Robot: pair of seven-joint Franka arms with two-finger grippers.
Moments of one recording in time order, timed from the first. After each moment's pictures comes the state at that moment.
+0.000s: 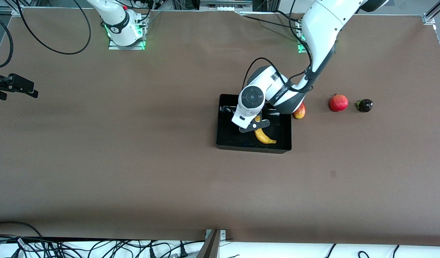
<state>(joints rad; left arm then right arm) -0.33 0.67 -0.40 -1.69 0.12 2.06 -1.01 -0.03 0.09 -0.09 -1.56 0.01 1.60 -0.20</state>
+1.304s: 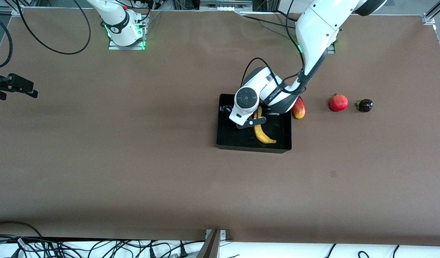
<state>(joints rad) -0.34 0.70 -0.40 -1.72 0.12 2.07 -1.02 -0.03 0.09 -0.09 -1.56 0.01 1.60 -0.20</state>
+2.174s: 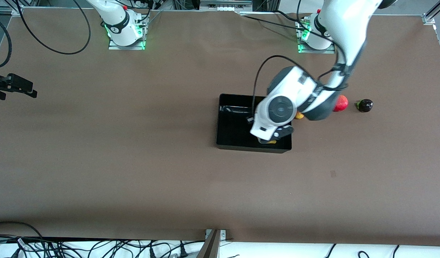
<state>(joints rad) -0.18 0.60 -0.39 -1.41 0.03 1.71 -0.93 -0.03 0.09 -0.09 -1.56 0.01 1.60 -0.20</state>
